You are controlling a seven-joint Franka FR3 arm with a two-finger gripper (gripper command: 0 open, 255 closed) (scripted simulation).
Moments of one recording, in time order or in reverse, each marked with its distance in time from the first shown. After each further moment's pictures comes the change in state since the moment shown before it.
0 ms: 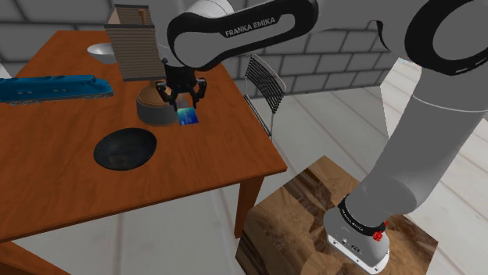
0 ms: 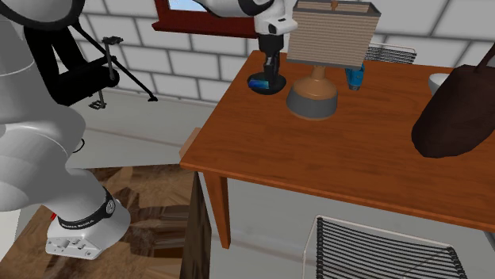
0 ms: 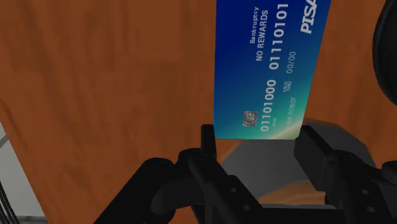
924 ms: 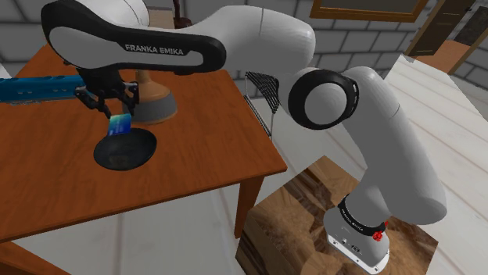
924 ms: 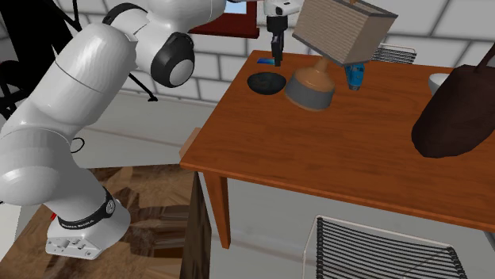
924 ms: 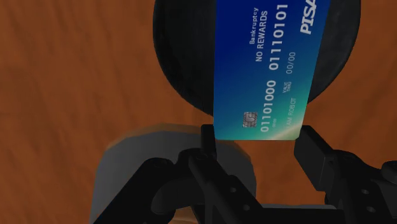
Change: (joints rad) arm 0.499 0.657 -0.081 1.049 -0.247 -0.438 0.125
